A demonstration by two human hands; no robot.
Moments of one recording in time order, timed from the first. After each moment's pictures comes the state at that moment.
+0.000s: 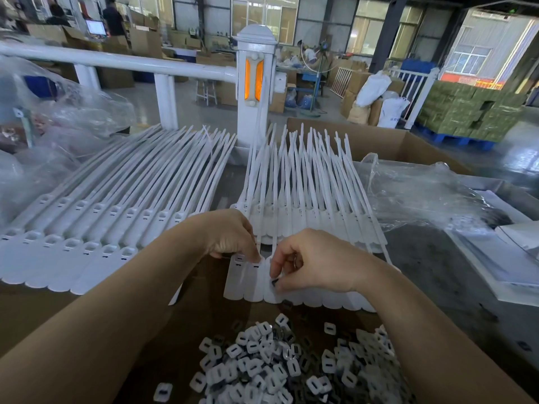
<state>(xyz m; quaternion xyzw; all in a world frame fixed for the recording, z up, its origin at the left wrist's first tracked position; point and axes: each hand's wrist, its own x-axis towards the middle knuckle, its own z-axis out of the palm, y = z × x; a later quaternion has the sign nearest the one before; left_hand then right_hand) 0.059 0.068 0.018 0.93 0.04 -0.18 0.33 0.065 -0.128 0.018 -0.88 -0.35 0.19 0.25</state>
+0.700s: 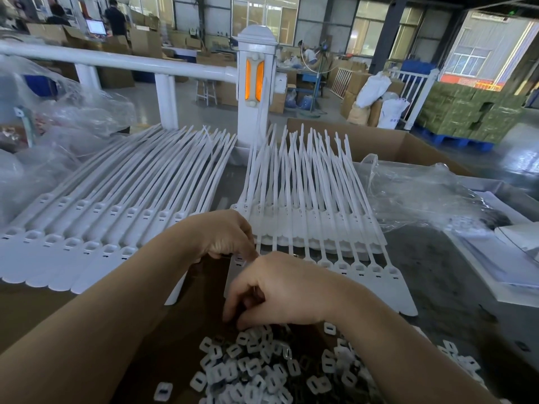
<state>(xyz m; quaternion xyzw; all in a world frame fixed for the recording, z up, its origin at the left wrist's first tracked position) 0.059 0.073 0.012 0.92 0.03 -0.17 0.35 0.027 -0.093 0.021 -0.83 -0.49 0.22 0.17</state>
